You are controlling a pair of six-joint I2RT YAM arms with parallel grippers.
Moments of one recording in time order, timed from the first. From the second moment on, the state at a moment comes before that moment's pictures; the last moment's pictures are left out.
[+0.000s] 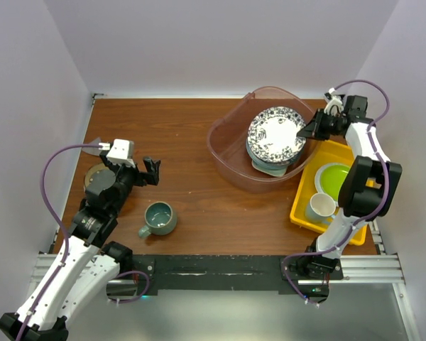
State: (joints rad) left arm -0.41 0.57 0.66 -0.22 -0.19 -0.13; right arm -0.26 1.82 1.46 -0.55 -0.75 0.06
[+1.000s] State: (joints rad) left arm -0.41 0.57 0.66 -0.22 -0.19 -0.13; right arm -0.25 1.89 1.57 -0.60 -0.67 0.02
